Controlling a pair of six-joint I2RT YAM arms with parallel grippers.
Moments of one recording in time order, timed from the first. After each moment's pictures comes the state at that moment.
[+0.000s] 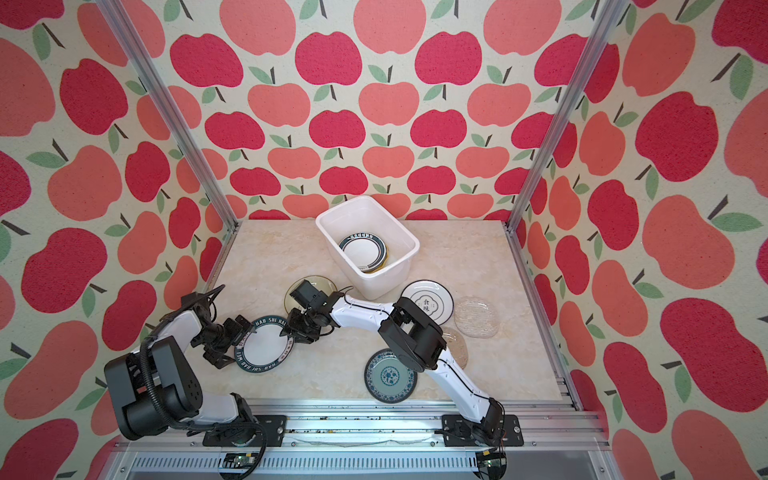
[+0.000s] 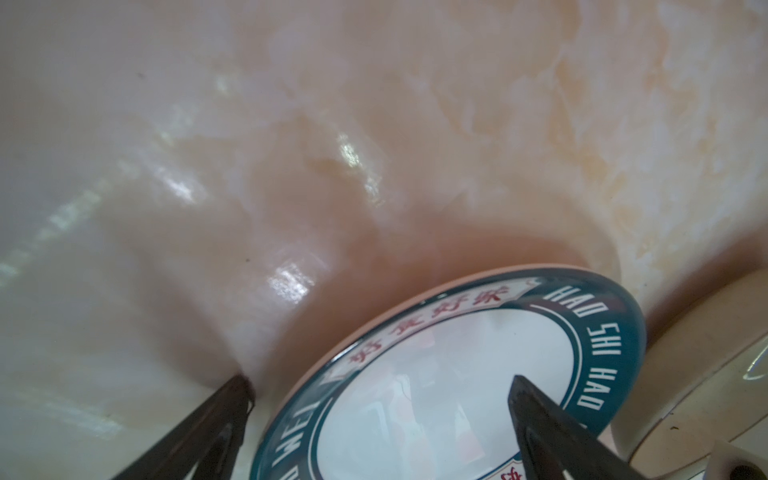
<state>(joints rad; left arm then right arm) 0.47 1.41 0.74 -0.80 0.26 -0.47 1.12 2.34 1.80 -0.33 -0.49 1.25</state>
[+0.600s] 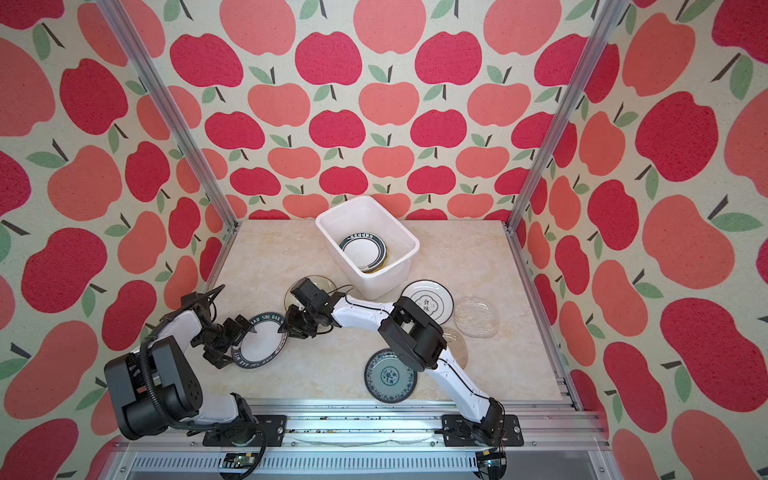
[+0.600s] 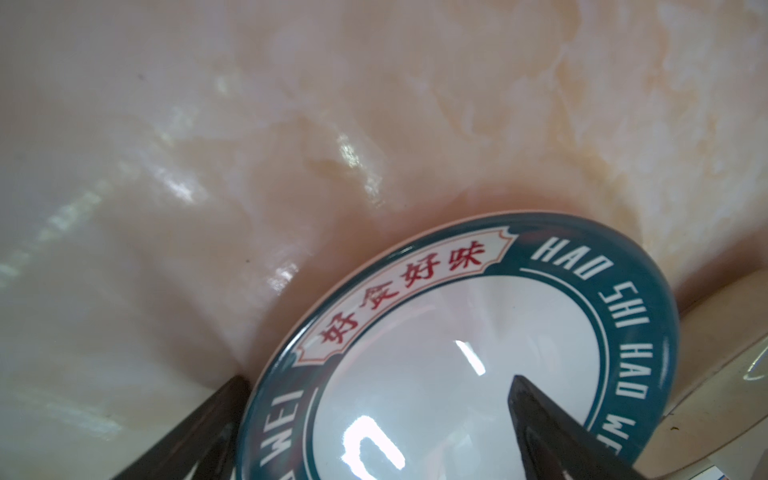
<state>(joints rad) 0.47 1.42 0.74 -0.80 0.26 -0.47 1.12 2.34 1.79 -0.22 -0.51 1.25</state>
